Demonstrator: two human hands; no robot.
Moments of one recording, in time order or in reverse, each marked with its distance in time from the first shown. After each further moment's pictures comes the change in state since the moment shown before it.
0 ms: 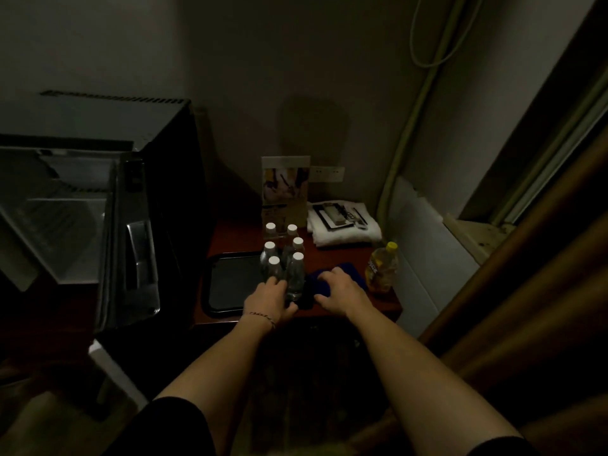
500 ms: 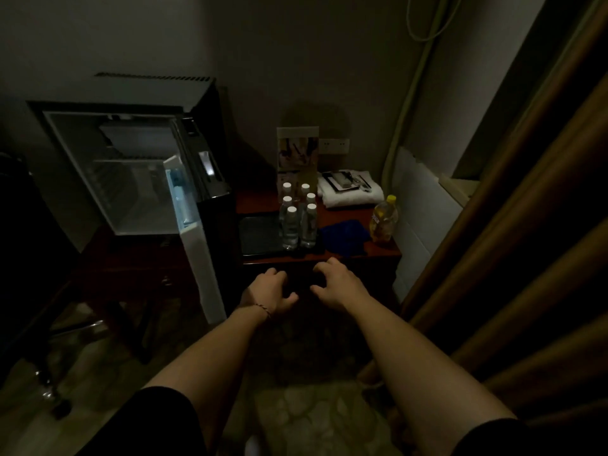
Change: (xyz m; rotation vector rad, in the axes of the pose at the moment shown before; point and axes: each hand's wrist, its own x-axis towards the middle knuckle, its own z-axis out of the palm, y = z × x) left_hand -0.195 -0.020 0.016 0.053 0.009 -0.002; right_hand -0.177 -0.054 0.071 0.013 0.025 -0.016
